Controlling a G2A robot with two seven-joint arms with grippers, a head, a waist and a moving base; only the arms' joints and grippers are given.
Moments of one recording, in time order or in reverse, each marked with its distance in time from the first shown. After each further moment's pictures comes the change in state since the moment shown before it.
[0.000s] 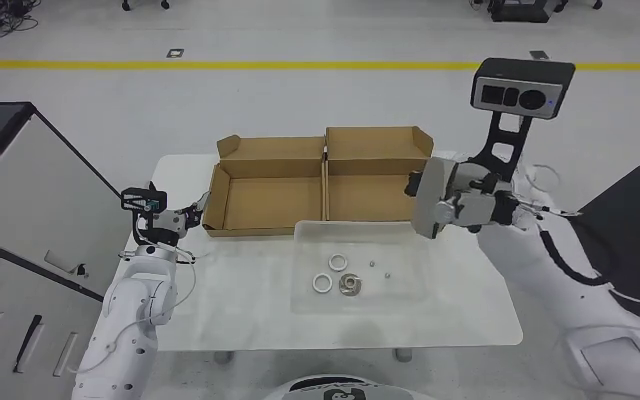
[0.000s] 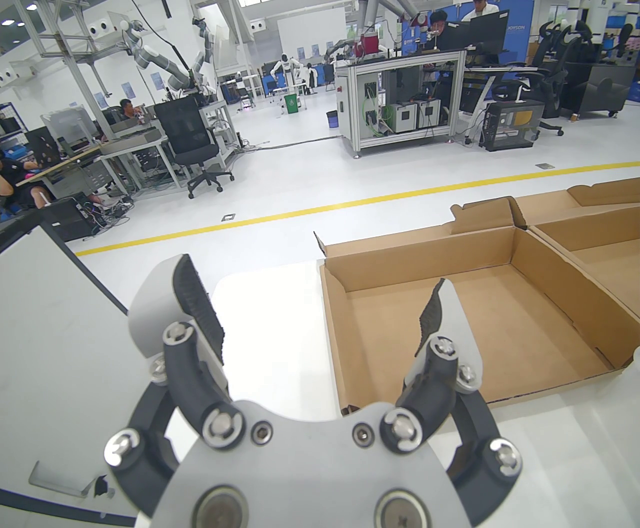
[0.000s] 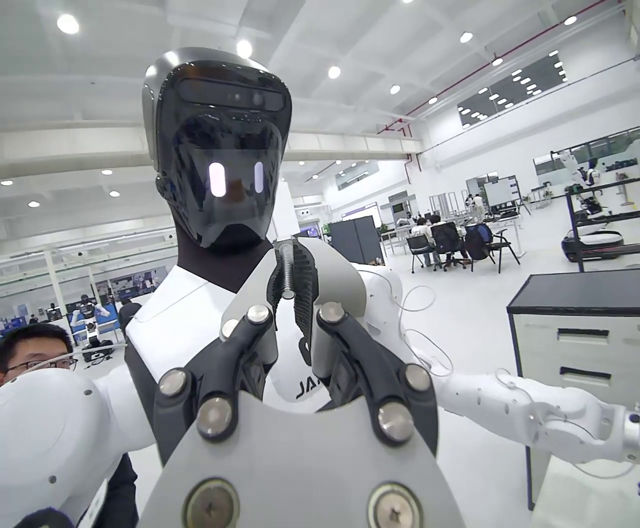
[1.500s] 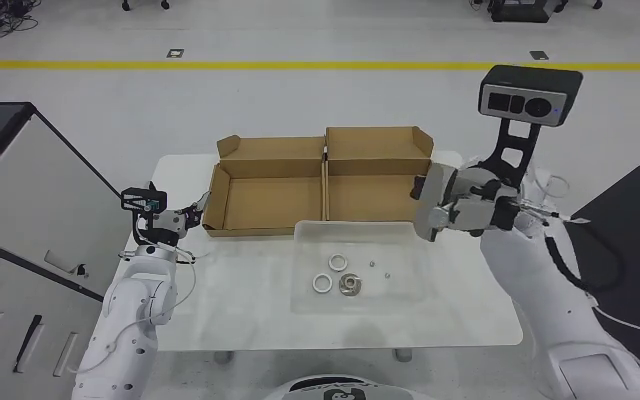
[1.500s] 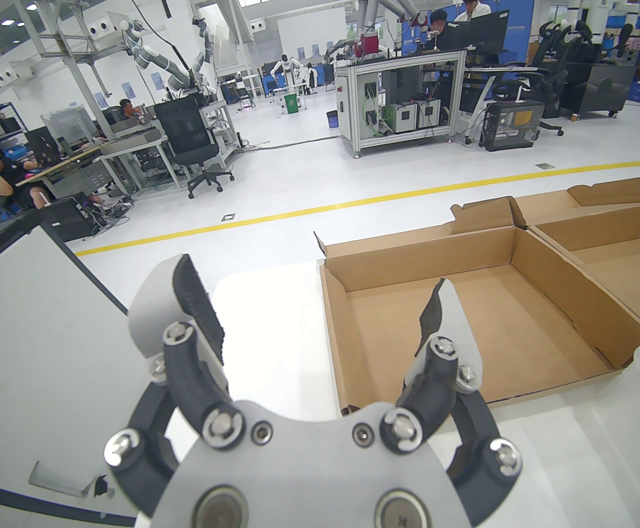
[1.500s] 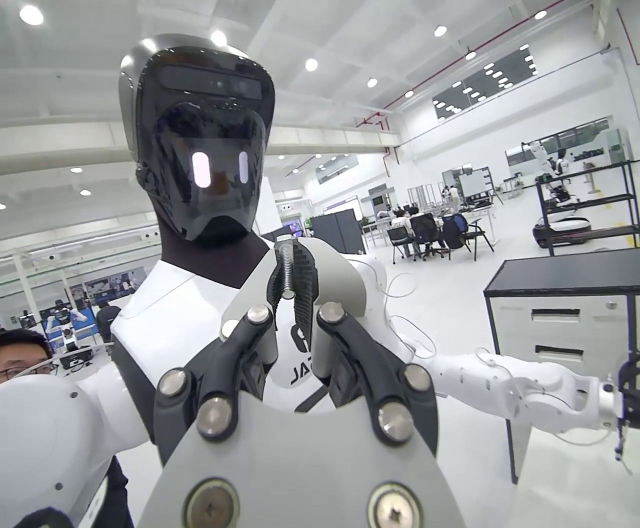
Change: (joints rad) left arm 0.000 0.000 0.000 0.000 0.000 0.000 0.000; right arm -0.130 -0.121 0.189 -0.017 -0.095 0.159 0.105
